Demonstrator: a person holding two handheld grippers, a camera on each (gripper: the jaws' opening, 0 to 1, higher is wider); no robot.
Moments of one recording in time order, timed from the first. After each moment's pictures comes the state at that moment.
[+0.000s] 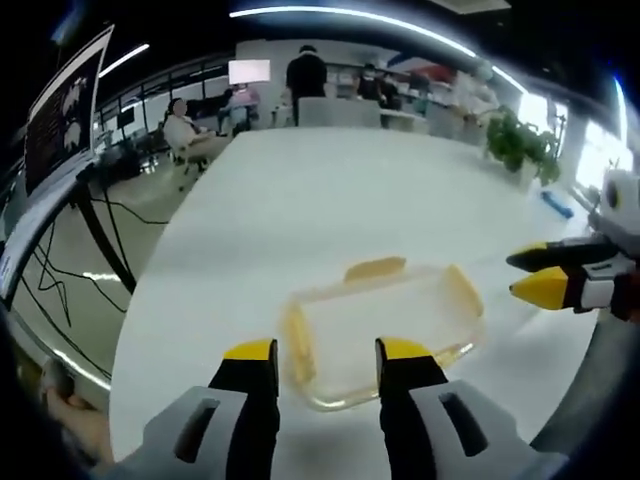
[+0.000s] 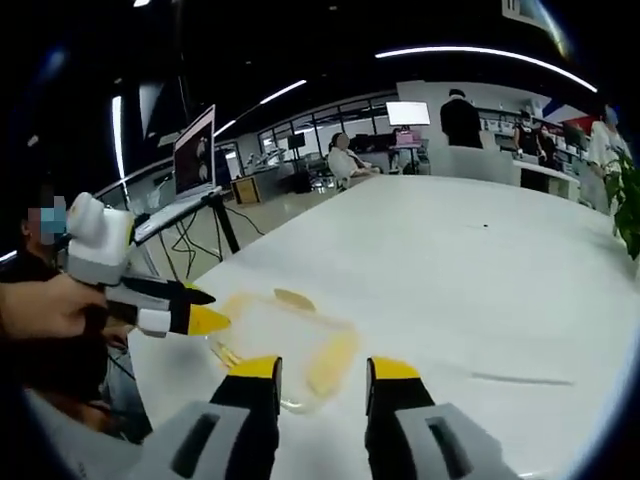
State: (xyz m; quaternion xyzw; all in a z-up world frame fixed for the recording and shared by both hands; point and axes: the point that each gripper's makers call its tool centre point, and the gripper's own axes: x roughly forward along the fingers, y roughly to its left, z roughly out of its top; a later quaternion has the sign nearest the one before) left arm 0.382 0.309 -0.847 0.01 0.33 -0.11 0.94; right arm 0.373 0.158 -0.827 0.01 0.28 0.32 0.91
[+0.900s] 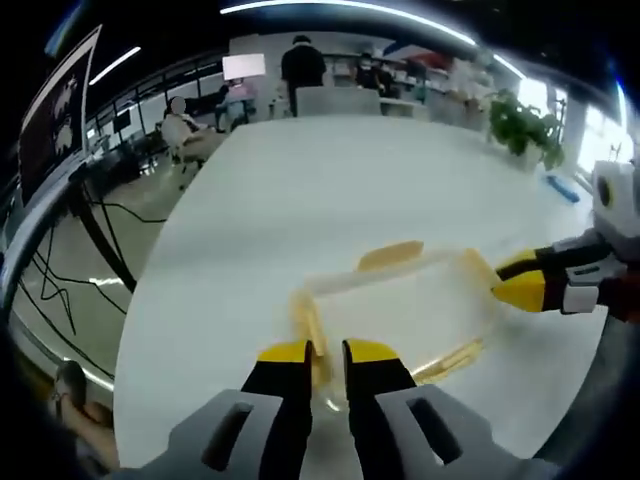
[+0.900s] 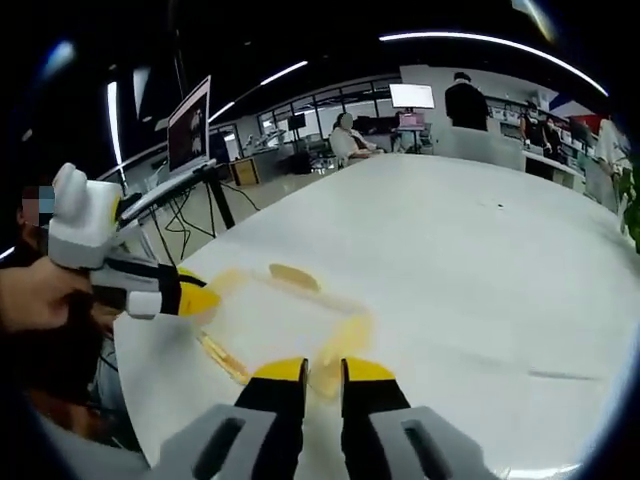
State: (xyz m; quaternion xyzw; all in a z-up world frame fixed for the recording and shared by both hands) left arm 0.389 0.319 -0.860 0.03 0.34 -0.10 0.93; right arm 0.382 0.175 -0.861 -0.01 0.31 0.32 0.90
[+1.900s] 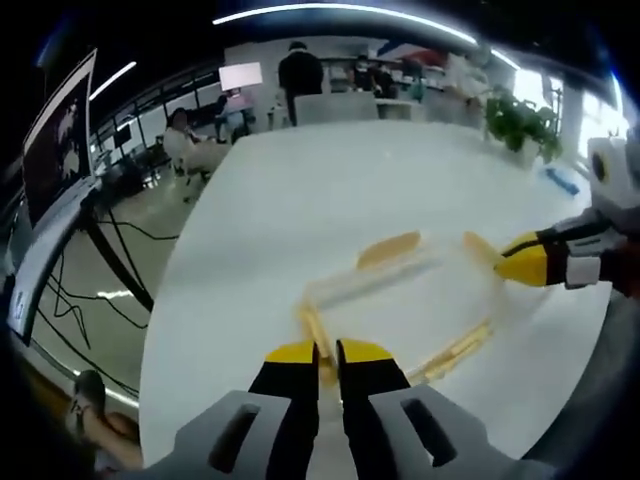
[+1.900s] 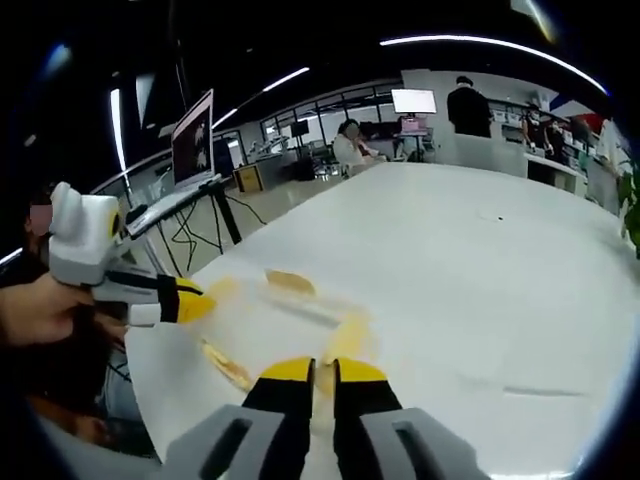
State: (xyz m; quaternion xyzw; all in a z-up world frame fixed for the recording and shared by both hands) left arm 0.384 0.322 -0.833 0.06 0.33 -0.10 0.94; right arm 0.385 0.172 -0.828 0.01 0.30 0.32 0.90
